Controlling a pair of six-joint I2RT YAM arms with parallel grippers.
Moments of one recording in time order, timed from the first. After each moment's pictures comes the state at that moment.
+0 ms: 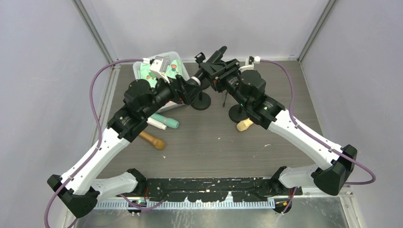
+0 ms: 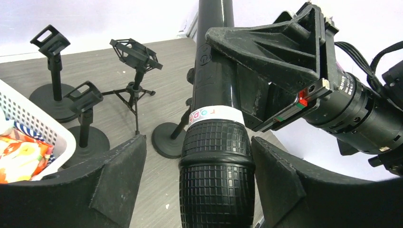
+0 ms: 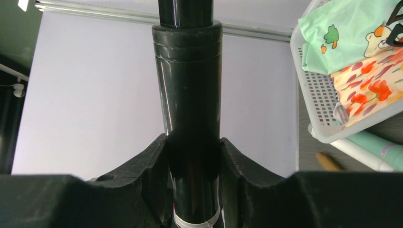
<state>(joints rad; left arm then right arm) -0.67 1.04 1.21 -0.17 0.09 -0.45 0.78 1.29 1.29 0.02 0.22 1.41</state>
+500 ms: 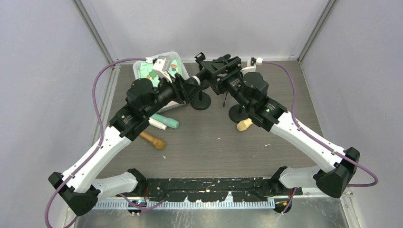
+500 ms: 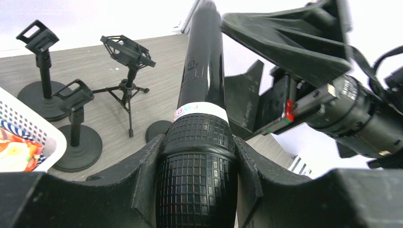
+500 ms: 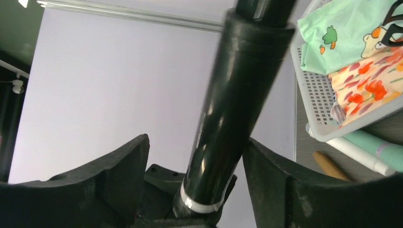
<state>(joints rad) -0.68 1.06 1.23 -0.17 0.10 -0.47 0.78 1.26 1.26 0.04 0.23 1.42</state>
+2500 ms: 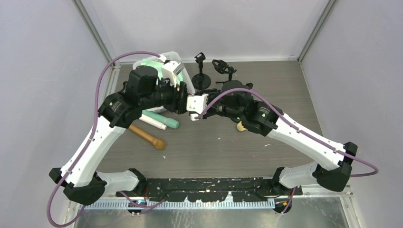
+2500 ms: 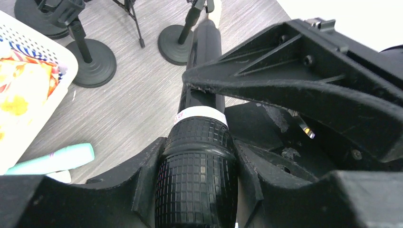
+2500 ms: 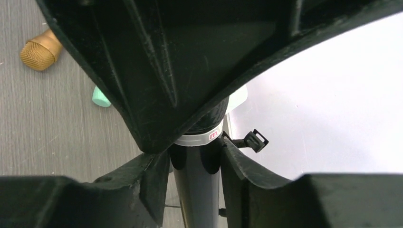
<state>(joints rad) -0.68 1.20 1.62 -0.89 0.26 -0.26 1.00 1.30 1.44 -0.42 -0.04 -0.86</state>
